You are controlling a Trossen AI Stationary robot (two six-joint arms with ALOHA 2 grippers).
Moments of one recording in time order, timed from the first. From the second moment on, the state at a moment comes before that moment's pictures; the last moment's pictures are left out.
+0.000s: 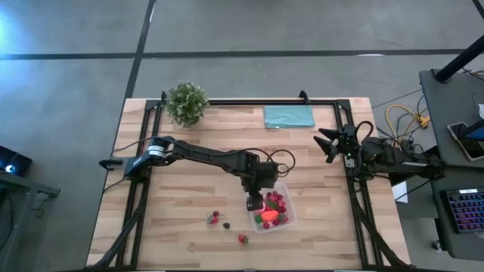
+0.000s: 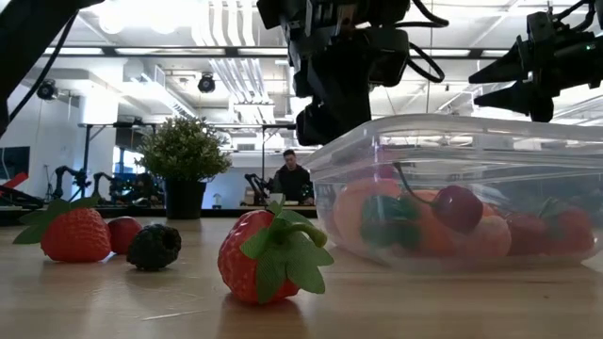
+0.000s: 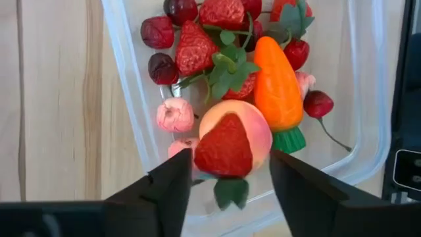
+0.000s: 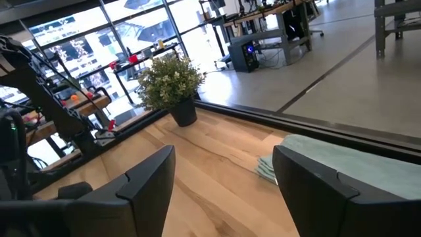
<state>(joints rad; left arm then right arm) -0.10 2.16 1.87 -0.88 0.31 -0.25 -0.04 0.05 0.21 -0.26 0.52 0.40</state>
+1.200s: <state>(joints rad) -0.38 1.93 1.63 -0.71 0.04 0.16 -0.04 0.05 0.21 -0.26 0.52 0.40</state>
